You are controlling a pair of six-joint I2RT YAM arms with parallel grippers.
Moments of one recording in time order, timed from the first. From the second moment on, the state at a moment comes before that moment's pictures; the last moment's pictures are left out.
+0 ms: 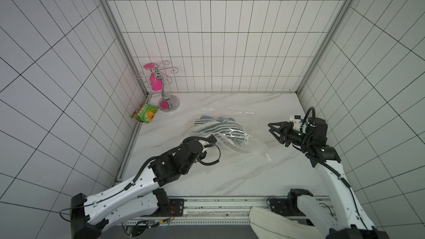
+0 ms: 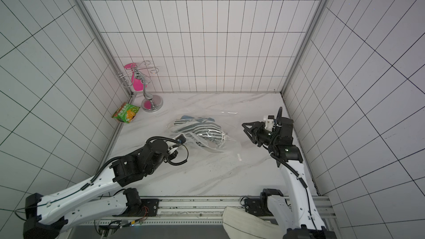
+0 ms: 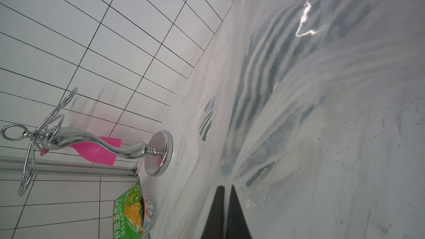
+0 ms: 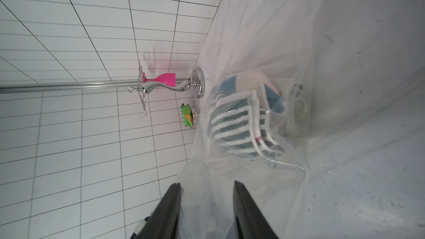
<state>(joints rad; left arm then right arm) -0.94 0.87 0.77 -0.50 -0.54 0.40 -0.06 0.86 0.79 -0.46 -0.76 1.02</state>
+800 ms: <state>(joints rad) -0.52 1.04 0.89 -0.51 -0.41 0.27 0.40 0.61 0.63 -0.64 -0.21 0.04</state>
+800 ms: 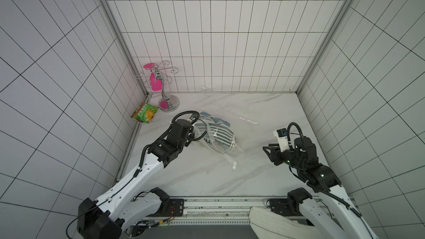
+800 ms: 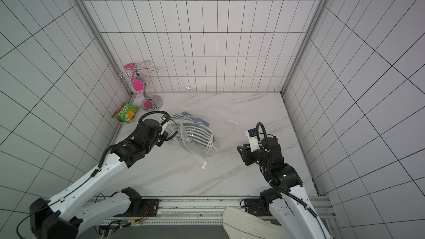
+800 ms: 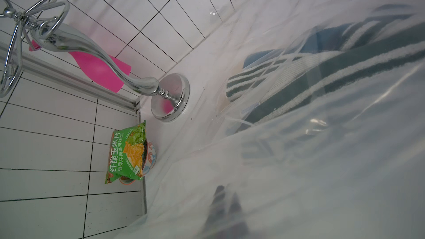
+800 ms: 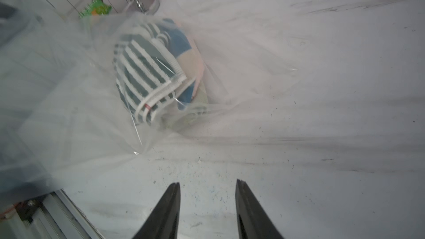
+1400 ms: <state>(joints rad) -0.50 1.11 0.95 -0.53 -0.39 0.21 1.20 0.75 0.61 -0.28 0.20 -0.31</state>
